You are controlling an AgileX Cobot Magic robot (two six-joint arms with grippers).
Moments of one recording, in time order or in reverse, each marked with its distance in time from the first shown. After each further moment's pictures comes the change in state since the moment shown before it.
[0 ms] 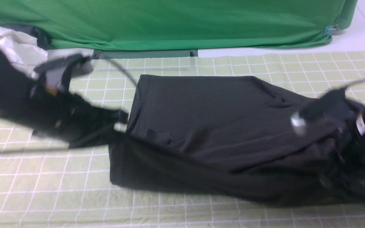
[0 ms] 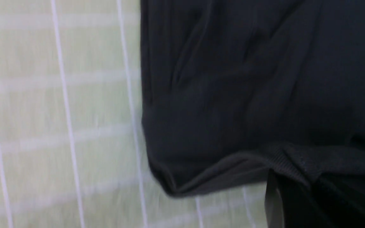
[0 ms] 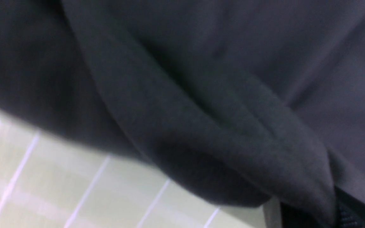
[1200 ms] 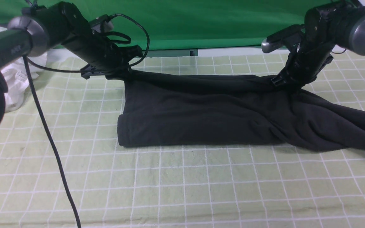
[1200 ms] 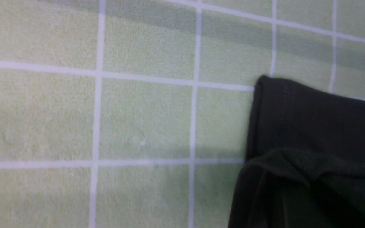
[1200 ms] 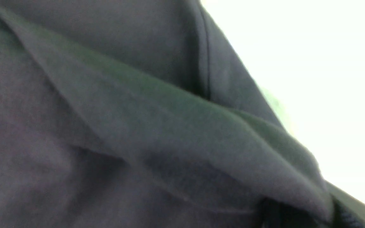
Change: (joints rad) right arm -0.208 0.773 -0.829 0.010 -0.152 -0.069; left arm 0.175 0.868 -0.818 -0.087 -0.036 0.033
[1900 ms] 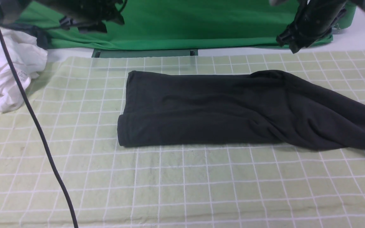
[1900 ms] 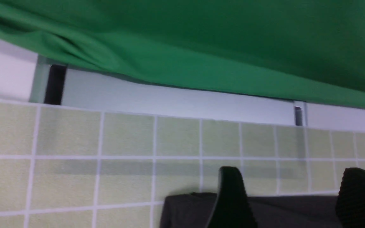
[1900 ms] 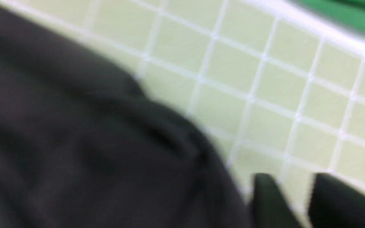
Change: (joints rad) right arm -0.003 -0.012 -0.384 0.054 0.315 -0.015; left arm 0.067 -0.013 -0.387 -0.021 0.184 0.017
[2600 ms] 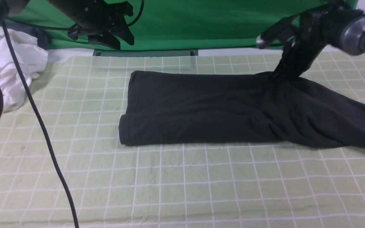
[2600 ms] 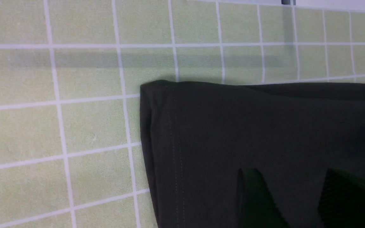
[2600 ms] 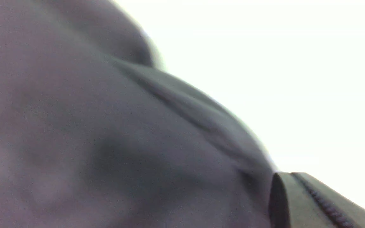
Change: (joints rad) right arm -0.025 0.049 0.233 -0.118 -0.306 -0.113; left arm -0.021 0.024 -0.038 -0.004 0.277 0.021
